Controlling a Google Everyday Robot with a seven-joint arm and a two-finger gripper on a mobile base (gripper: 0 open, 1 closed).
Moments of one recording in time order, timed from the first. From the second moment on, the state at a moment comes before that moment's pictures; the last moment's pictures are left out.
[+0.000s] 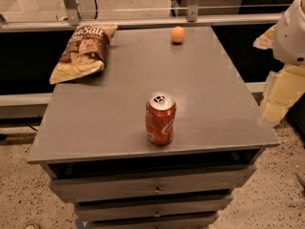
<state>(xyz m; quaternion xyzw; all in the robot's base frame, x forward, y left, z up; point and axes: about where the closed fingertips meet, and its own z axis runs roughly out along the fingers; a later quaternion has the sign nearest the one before) 0.438 -0.217 0.976 -0.60 0.78 -0.03 0.16</state>
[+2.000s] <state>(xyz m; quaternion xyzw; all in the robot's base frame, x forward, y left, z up) 0.452 -0.068 0.905 -0.57 0.69 0.29 0.35</state>
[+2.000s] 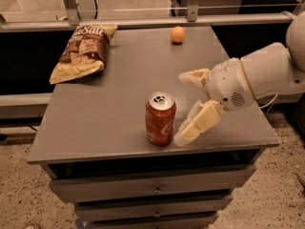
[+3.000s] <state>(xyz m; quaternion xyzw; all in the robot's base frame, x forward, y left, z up) 0.447 -0.035 0.881 -0.51 0.66 0.35 0.42</state>
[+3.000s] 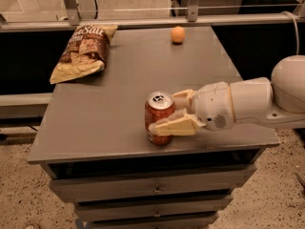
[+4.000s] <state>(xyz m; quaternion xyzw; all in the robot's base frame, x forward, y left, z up) 0.478 -0.088 0.919 -0.47 0.67 0.32 0.47</state>
